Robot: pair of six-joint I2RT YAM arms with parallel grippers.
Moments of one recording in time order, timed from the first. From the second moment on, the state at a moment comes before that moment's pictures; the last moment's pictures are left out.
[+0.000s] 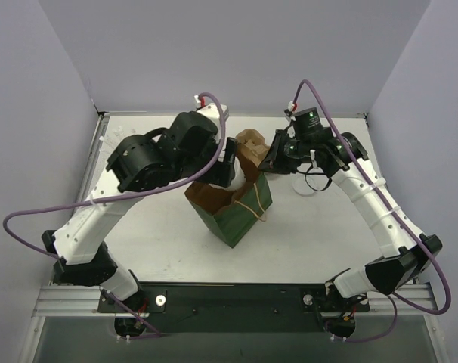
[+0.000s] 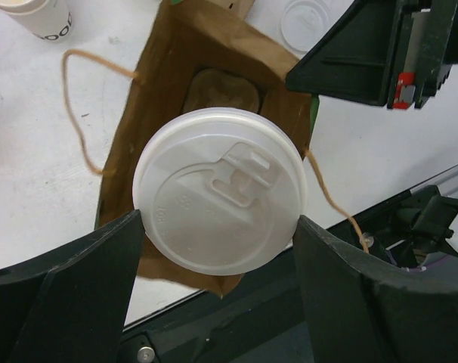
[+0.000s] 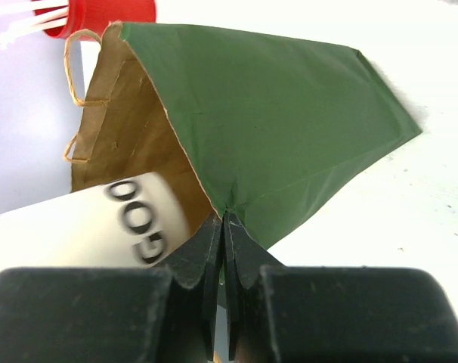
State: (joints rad) left arm -0.98 1.54 2.20 -1.37 -0.31 -0.53; right arm 0.51 1.43 1.60 -0.96 -0.20 0.69
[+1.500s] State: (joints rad) left arm -0.95 1.83 1.94 -1.33 -0.29 -0.40; right arm 0.42 1.42 1.47 -0.84 -0.32 0.72
